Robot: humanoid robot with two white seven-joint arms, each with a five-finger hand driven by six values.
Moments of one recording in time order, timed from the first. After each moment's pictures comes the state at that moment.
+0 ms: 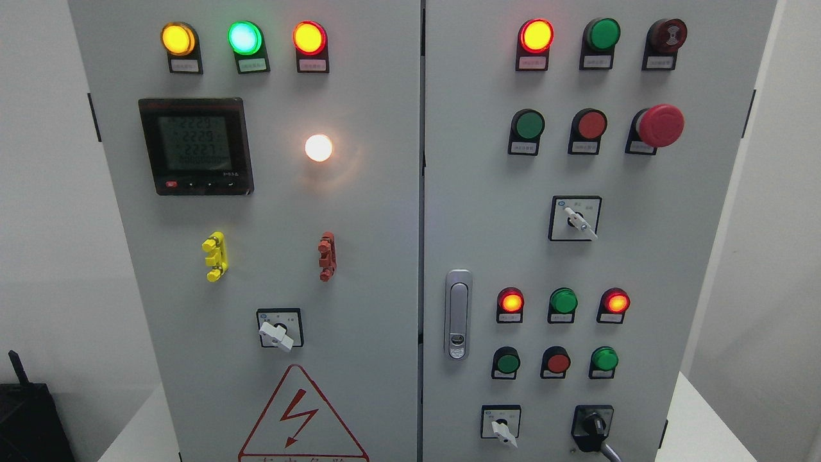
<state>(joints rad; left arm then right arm) -0.05 -0.08 0.07 0.11 -0.08 -0.10 -0.12 0.07 0.04 -0.05 -1.72 -0.07 -0.20 0.12</state>
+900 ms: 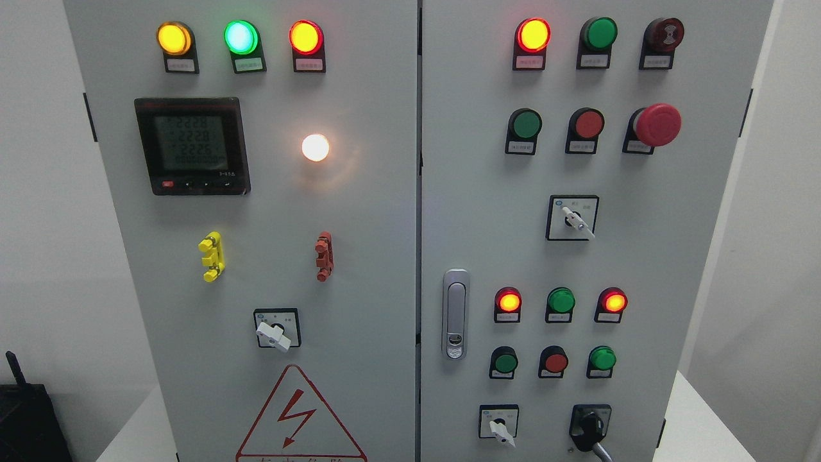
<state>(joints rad) -0.05 -0.08 0.07 0.11 -0.08 -0.10 -0.12 0.07 0.04 -0.01 -1.74 -0.07 -0.20 0.11</state>
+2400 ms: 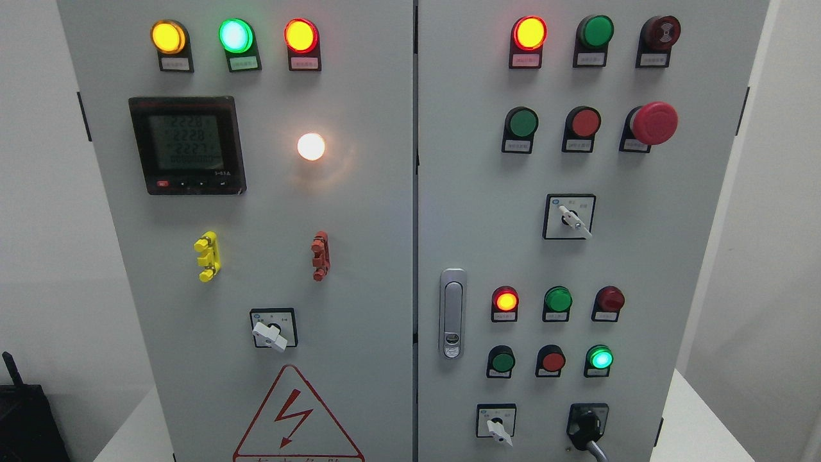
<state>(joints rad) -0.05 -0.08 0.07 0.11 -0.08 -0.10 -0.12 0.07 0.05 0.00 -1.75 -0.07 -0.20 0.11</state>
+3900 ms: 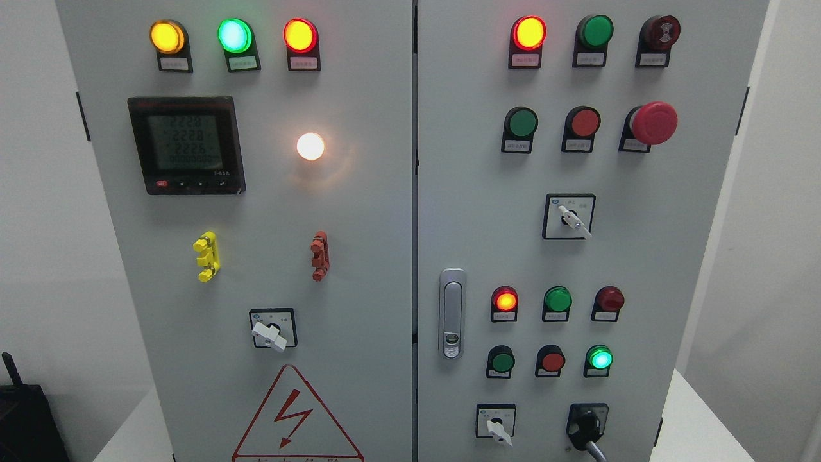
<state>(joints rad) -0.05 -0.08 0.07 0.11 -0.07 -0.09 -0.12 0.08 0.05 0.00 -1.75 -0.07 -0.20 0.11</state>
